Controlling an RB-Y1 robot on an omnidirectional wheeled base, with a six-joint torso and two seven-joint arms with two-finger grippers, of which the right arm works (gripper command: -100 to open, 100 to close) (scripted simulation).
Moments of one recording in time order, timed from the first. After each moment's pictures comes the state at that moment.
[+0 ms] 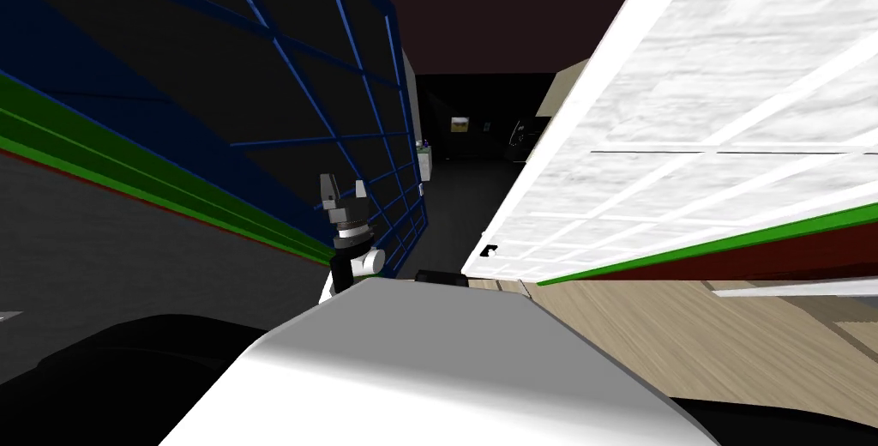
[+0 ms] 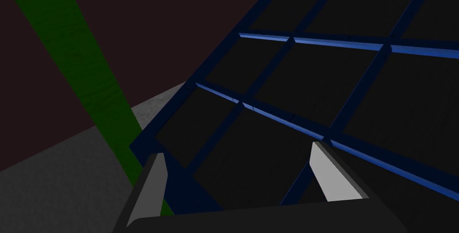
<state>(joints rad) 0.53 -0.03 -0.57 -0.99 0.77 -1.35 0.98</state>
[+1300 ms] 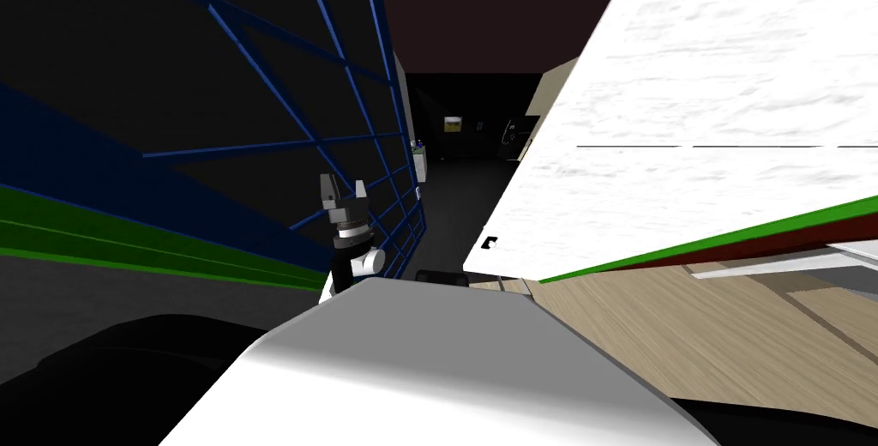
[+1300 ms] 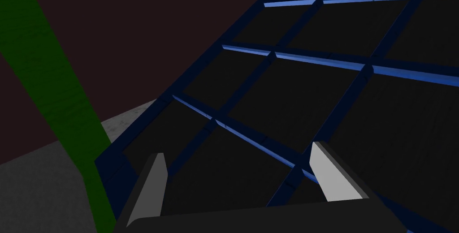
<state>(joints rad) 0.51 0.01 -0.59 -1.00 0.73 -1.29 0.98</state>
